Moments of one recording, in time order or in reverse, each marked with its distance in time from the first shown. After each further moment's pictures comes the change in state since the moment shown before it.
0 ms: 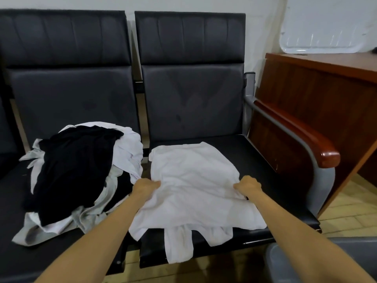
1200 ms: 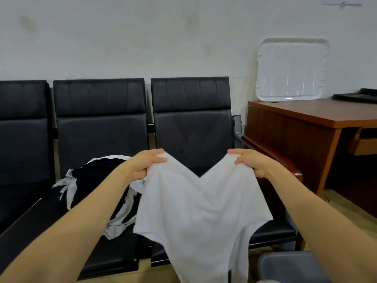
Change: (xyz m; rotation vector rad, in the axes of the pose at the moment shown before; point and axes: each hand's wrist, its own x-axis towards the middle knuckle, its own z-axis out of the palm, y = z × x) left_hand -0.168 0.118 -0.107 -0.246 -0.425 0.437; right_hand -0.167 -0.033 -0.182 0.760 -0.277 -0.445
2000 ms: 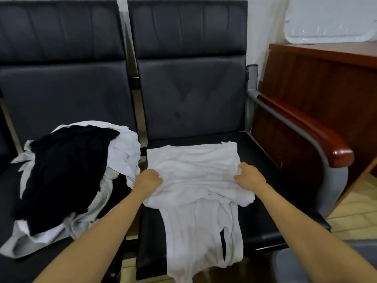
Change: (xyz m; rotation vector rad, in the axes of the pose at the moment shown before) left_hand 0.158 -0.202 0.004 0.699 0.292 -0.189; right_hand 0.166 0.187 0.028 -0.823 0.163 0.237
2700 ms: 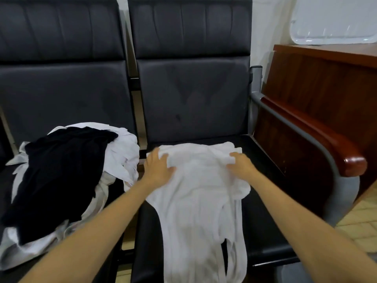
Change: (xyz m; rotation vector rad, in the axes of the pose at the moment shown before) left_hand 0.015 0.046 0.003 0.420 0.164 0.340; right_hand 0.031 -0.041 -0.015 0.101 0.080 -0.143
